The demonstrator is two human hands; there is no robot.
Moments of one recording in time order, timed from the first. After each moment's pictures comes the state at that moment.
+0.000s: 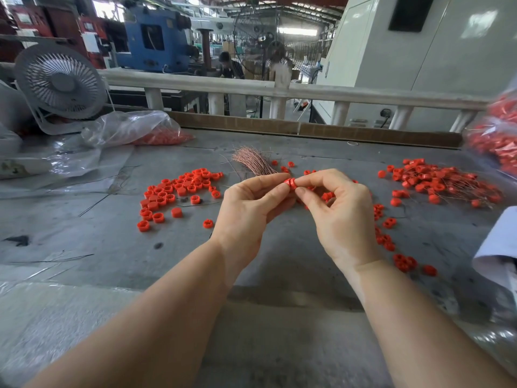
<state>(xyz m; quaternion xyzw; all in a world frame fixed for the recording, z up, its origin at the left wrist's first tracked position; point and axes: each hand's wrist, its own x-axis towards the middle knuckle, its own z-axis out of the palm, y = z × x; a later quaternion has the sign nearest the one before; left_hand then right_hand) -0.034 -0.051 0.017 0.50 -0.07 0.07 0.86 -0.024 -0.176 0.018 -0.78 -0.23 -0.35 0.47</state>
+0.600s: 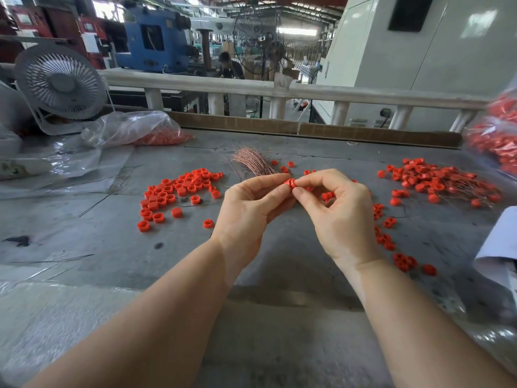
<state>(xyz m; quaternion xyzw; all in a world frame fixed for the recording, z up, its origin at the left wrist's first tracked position) -0.034 -0.052 0.019 0.50 -0.07 0.06 0.86 -0.025 -0.176 0.019 -0.77 -0.23 -0.35 0.48</state>
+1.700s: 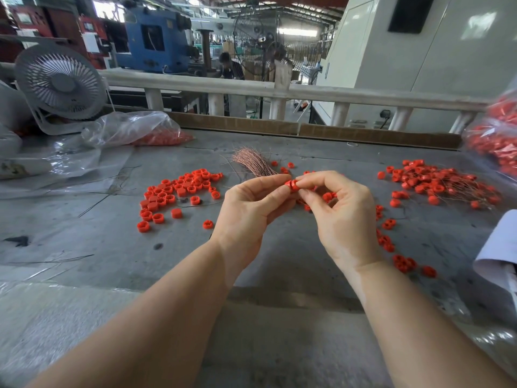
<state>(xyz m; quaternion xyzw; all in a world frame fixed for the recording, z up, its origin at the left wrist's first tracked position) -0.033 -0.050 0.017 0.50 -0.08 0.06 0.86 -0.021 -0.177 0.017 -0.76 -0.24 -0.35 0.50</state>
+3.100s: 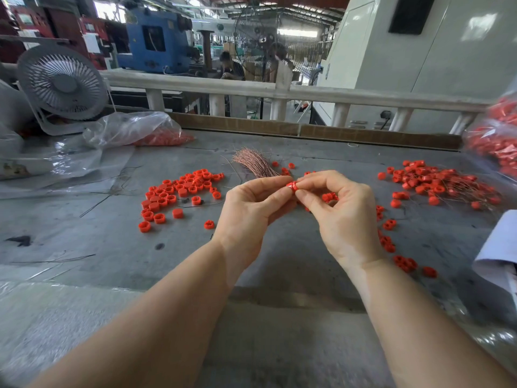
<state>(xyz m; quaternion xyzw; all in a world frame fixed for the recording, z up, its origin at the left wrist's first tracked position) -0.034 -0.051 0.017 0.51 -0.07 0.06 0.85 -0.023 -0.177 0.019 -0.75 -0.24 -0.30 0.53</state>
